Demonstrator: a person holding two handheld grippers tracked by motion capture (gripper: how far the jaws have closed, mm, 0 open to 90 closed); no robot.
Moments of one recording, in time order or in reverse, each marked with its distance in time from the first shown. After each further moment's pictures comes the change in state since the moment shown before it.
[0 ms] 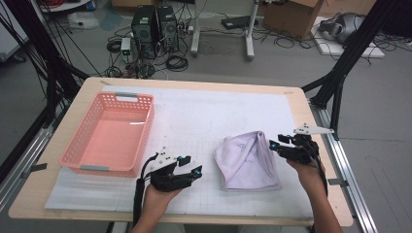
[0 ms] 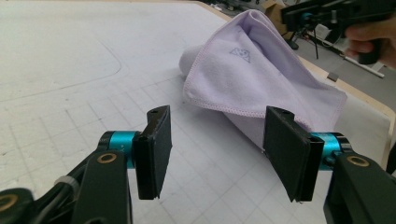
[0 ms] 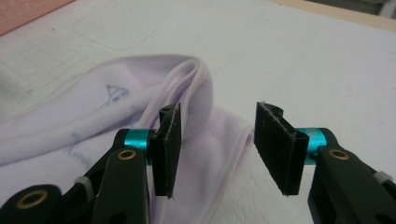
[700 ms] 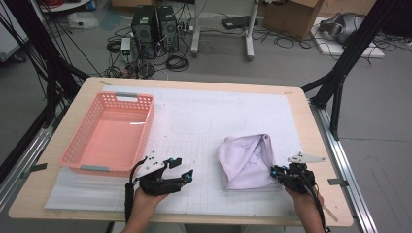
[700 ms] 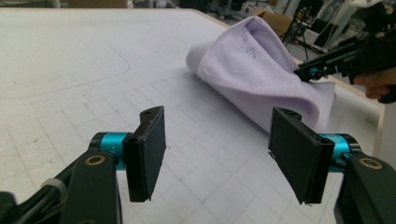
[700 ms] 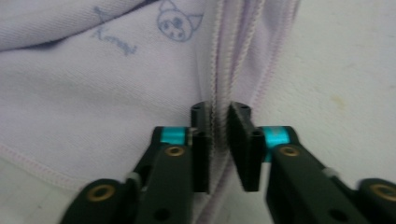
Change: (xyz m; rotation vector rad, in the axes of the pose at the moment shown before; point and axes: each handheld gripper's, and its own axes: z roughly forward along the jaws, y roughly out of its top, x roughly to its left) left arm 0.017 -0.014 -0.021 -0.035 -0.040 0.037; right arm 0.039 -0.064 -0.009 0.155 -0.062 0.064
